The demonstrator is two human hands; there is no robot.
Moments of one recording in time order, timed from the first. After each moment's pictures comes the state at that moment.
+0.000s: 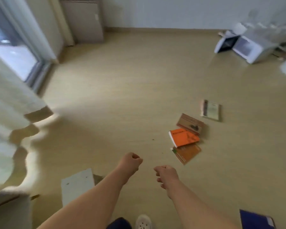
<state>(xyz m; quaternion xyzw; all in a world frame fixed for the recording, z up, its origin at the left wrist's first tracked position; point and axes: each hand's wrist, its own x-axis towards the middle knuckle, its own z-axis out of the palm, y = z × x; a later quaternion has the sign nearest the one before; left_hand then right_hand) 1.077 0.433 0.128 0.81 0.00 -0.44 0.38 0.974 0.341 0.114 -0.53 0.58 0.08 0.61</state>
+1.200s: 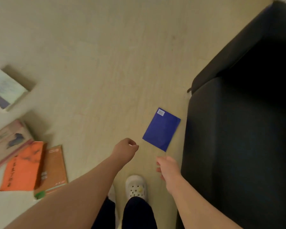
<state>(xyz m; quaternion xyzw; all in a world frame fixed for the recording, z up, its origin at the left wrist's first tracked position) 0.621 -0.093 -0.187 0.65 -0.48 -0.59 -0.06 0.502 -0.001 -0.171 0.00 0.81 -0.20 0.56</state>
